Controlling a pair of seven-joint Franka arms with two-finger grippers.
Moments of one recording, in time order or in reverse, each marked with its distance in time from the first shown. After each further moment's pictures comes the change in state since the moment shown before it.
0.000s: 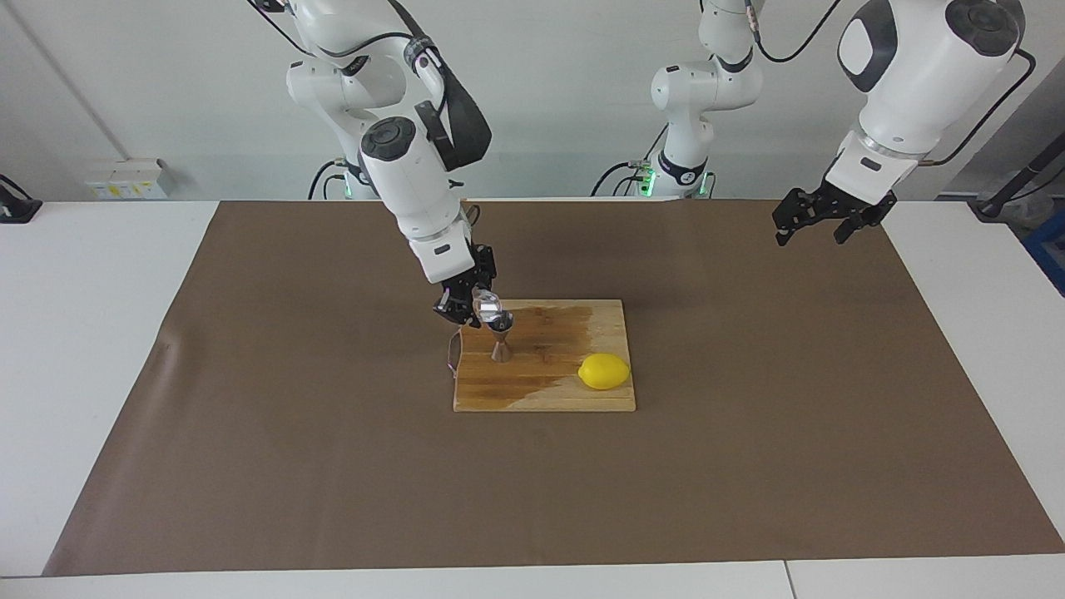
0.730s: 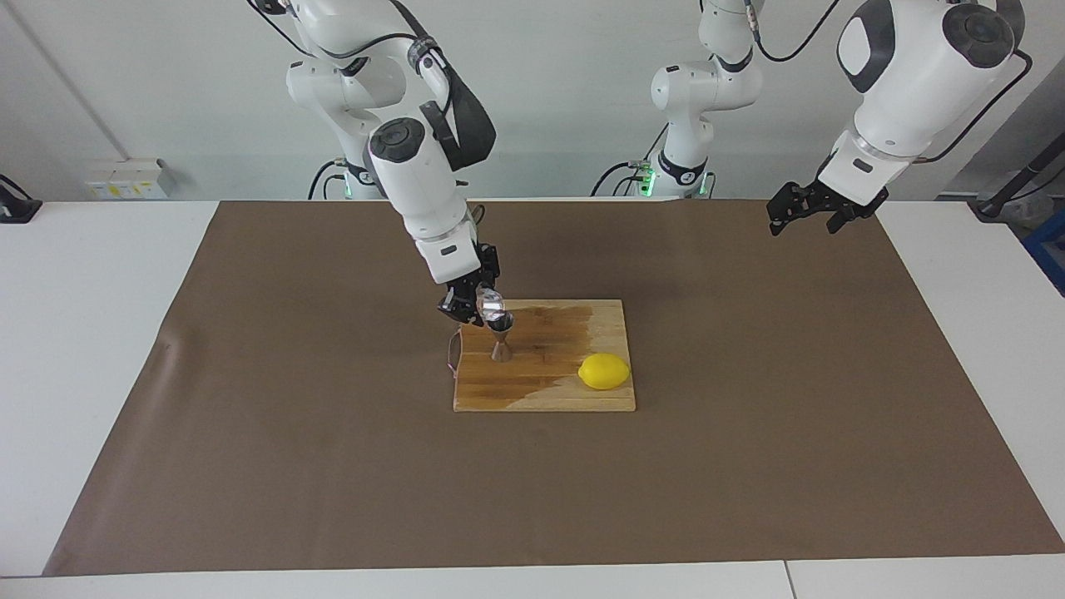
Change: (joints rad) left arm 0.000 -0.003 -0.001 0.000 0.000 -0.057 0.000; right arm 0.000 0.006 0.014 0.008 -0.011 -0.015 0.019
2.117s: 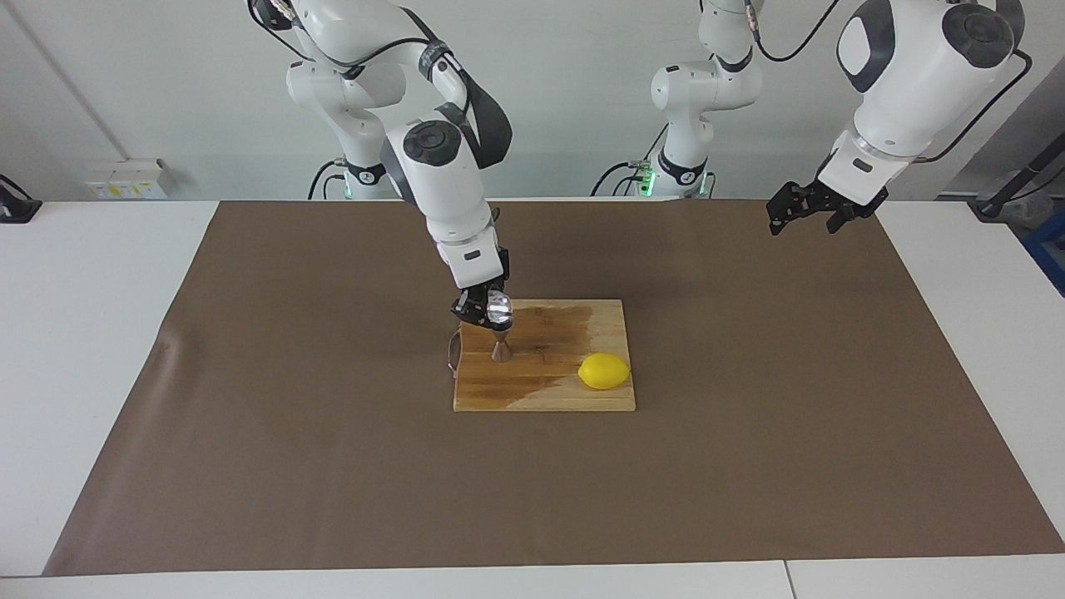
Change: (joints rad) left arm 0.000 0.000 0.000 0.000 0.000 -0.001 0.000; right arm 0.002 0.093 0.055 0.131 -0.155 -0.112 0.122
